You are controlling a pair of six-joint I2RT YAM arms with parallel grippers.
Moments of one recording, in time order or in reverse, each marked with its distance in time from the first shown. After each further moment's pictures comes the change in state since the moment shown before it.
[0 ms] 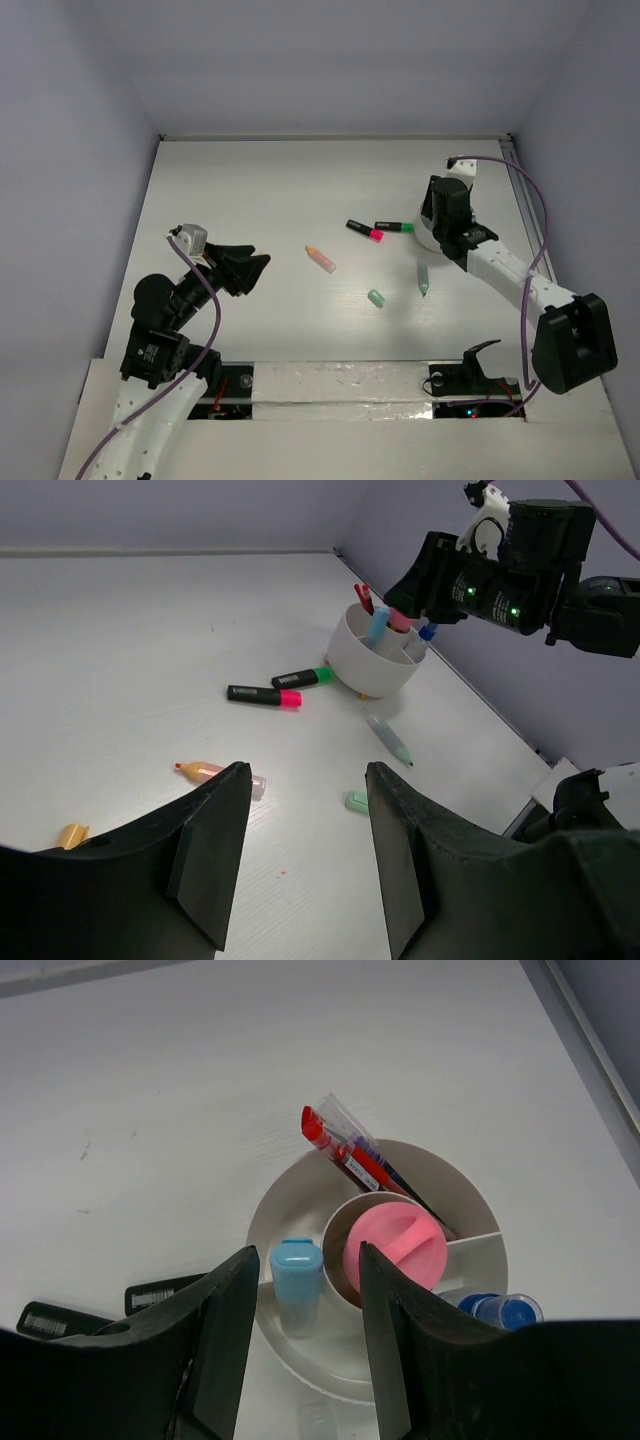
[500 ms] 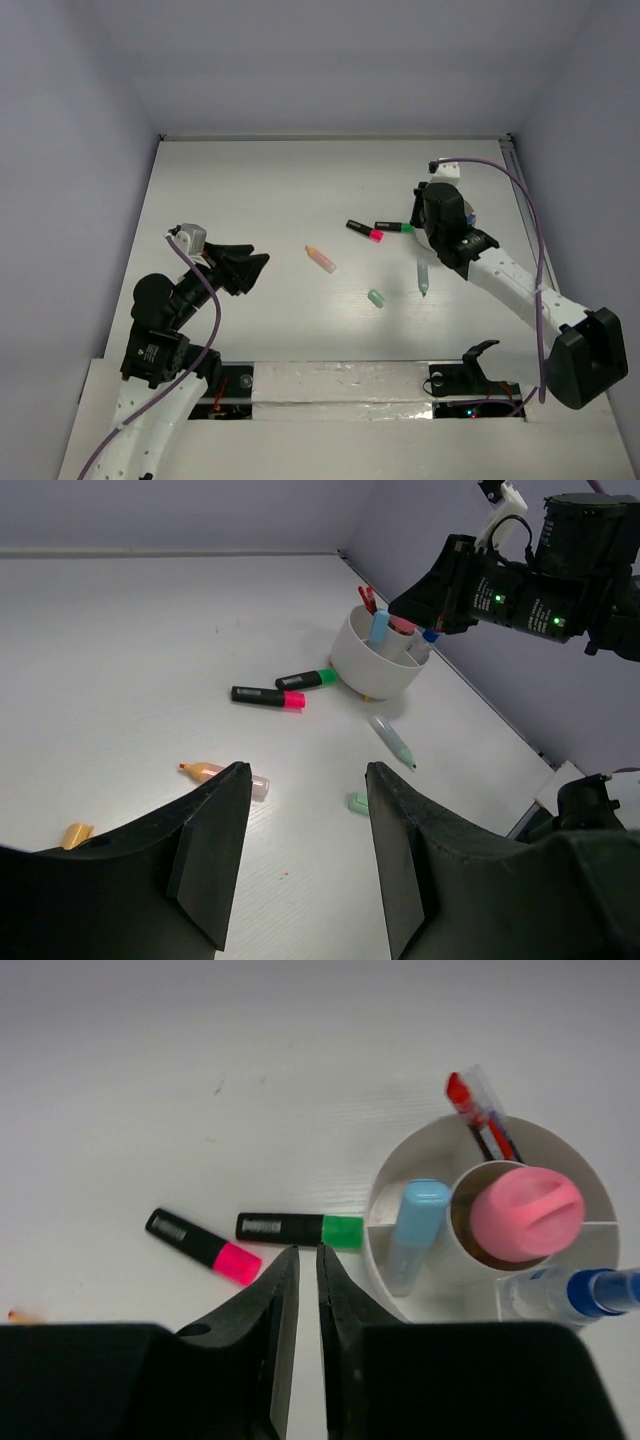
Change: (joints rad) left arm 0.014 0.002 0.000 0.001 0.006 0.000; right arm 0.117 -0.087 0.026 -0.106 -0.116 0.020
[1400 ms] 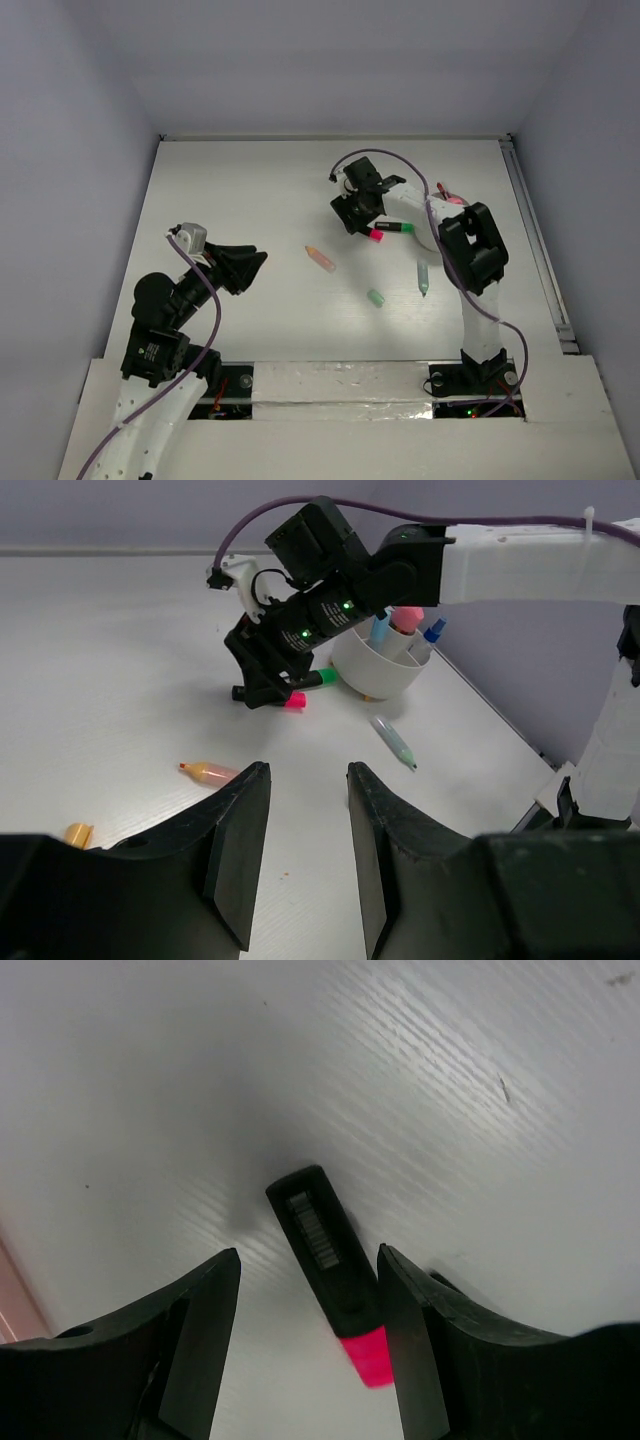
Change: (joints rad) left arm 0.000 0.005 0.000 0.003 -0.004 -0.001; right arm 0.073 0.857 0.695 -0.450 -0.488 -0.376
